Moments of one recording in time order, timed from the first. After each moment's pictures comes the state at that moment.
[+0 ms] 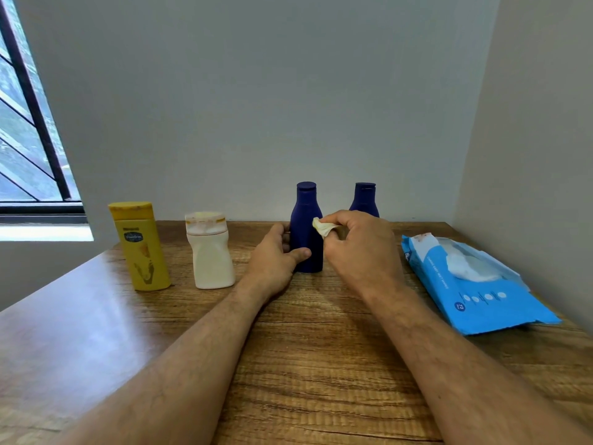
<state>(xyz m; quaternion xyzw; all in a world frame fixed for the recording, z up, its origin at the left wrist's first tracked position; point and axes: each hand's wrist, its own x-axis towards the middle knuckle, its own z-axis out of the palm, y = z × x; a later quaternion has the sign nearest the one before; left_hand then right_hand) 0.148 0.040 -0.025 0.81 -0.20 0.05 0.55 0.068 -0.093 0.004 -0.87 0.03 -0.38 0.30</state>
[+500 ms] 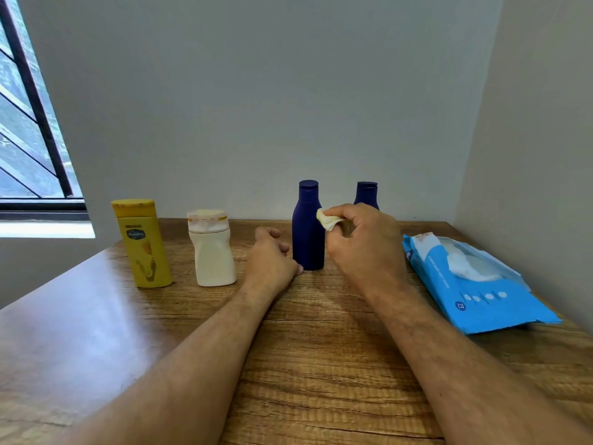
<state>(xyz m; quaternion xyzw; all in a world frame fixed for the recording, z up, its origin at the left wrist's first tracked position) 0.144 0.040 -0.025 0.85 -0.07 0.06 0.51 0.068 -0.095 0.003 -0.85 0.00 -0.44 0.28</state>
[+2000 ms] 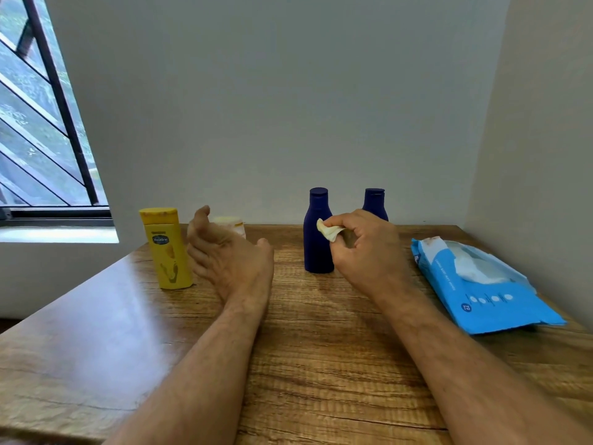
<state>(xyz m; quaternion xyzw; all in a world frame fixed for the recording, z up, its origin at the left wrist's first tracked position) 0.124 0.074 -0.017 0.78 0.08 0.45 0.44 0.061 -0.093 0.004 -0.85 -0.09 -0.43 0.29</state>
